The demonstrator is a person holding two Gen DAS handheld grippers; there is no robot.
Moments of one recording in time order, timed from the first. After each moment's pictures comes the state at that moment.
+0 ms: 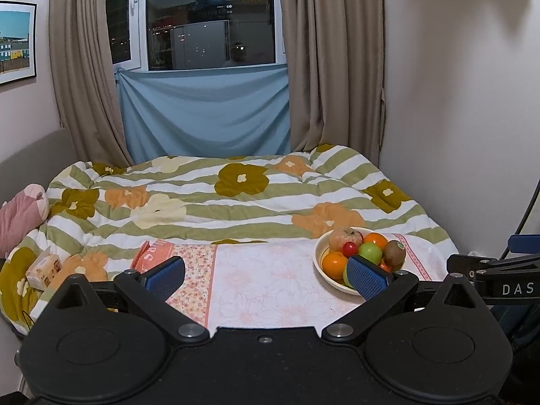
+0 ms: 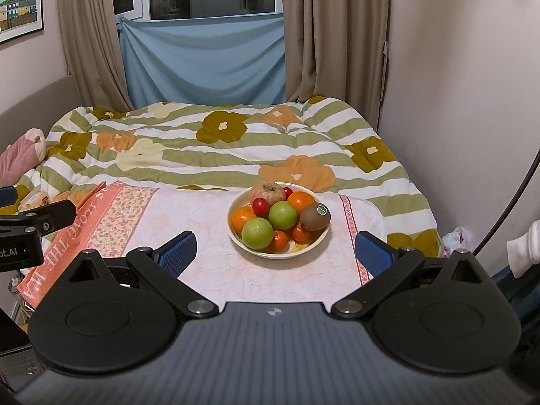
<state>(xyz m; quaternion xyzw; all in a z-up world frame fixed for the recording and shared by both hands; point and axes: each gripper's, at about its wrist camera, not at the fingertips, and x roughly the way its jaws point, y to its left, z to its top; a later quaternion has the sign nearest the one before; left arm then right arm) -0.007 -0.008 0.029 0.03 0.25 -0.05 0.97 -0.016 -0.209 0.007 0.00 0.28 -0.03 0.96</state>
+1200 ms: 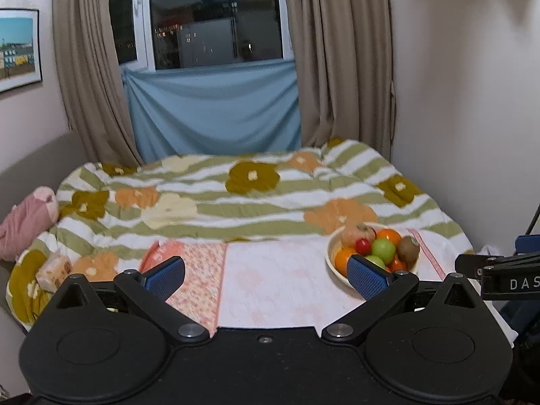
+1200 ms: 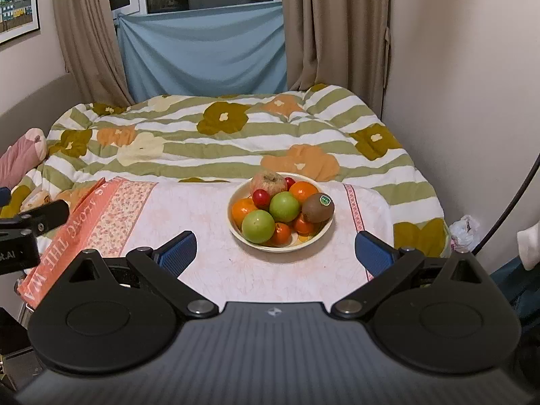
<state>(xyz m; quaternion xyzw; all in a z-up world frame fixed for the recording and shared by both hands) 0.002 -0.010 0.022 0.05 0.26 -0.03 0.96 0.003 -0.218 -0.006 0.01 0.30 -0.02 0.95</state>
